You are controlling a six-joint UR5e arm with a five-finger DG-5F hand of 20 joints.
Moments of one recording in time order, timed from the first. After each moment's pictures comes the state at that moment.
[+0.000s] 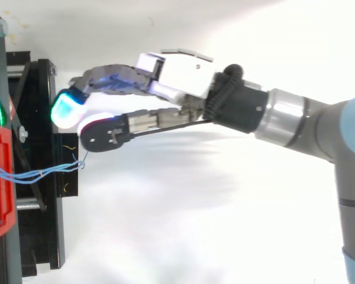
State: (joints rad) arm 0.12 -2.50 -1.14 -2.70 -1.14 -0.06
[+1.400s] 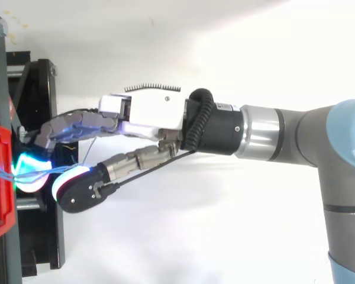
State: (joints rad) arm 0.12 -2.54 -1.08 -2.58 -1.33 -0.02
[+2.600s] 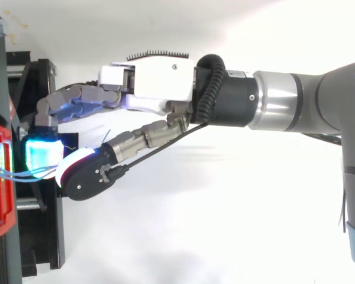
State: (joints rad) arm 0.07 -2.48 -1.09 -2.61 -1.45 -0.07
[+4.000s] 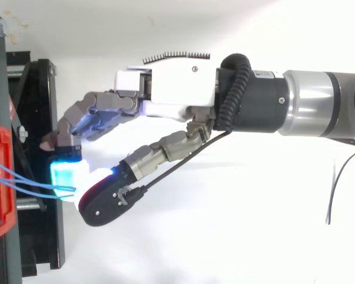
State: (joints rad) arm 0.08 -2.39 -1.11 -2.76 -1.45 -0.05
